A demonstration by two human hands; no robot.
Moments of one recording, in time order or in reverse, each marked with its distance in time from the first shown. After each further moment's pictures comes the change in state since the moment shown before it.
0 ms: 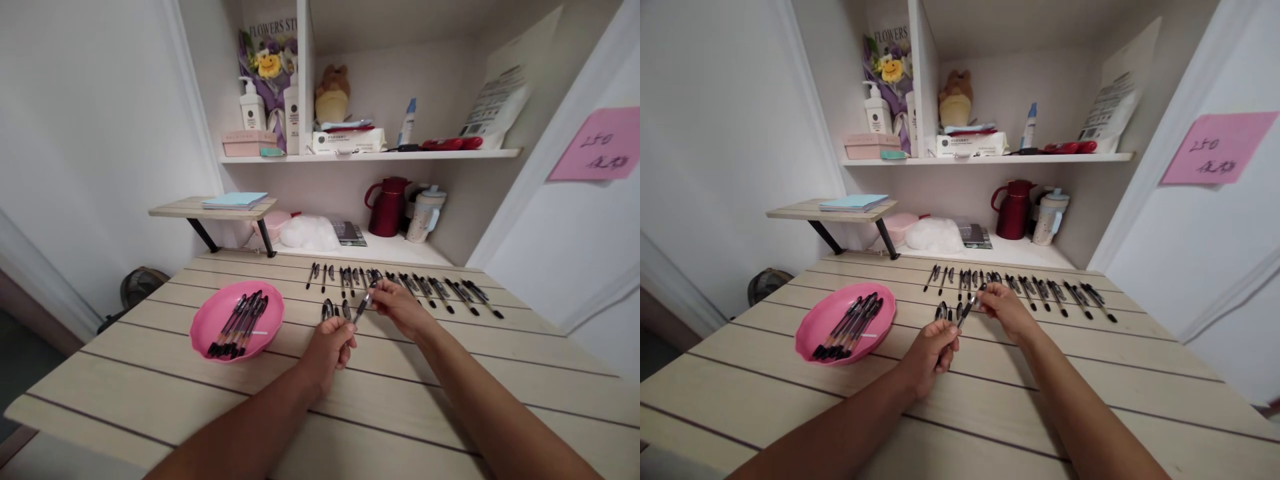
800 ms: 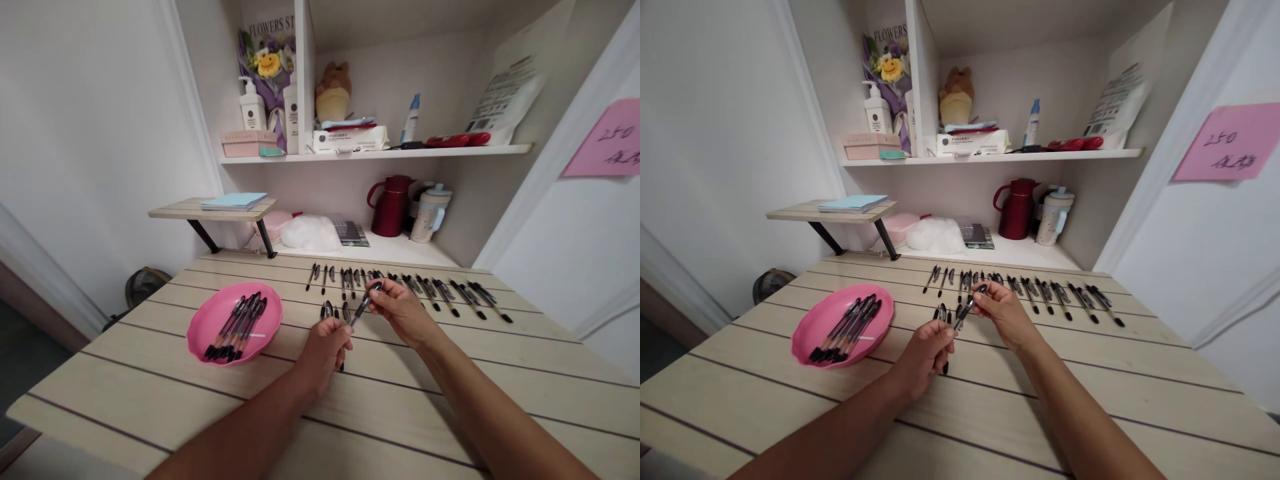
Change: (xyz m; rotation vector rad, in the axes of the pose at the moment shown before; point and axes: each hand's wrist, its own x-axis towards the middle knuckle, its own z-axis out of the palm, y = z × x) left_hand -0.002 0.008 0.001 0.130 0.088 0.018; right_hand -0.017 -0.021 0.001 0.637 -0.130 -0.050
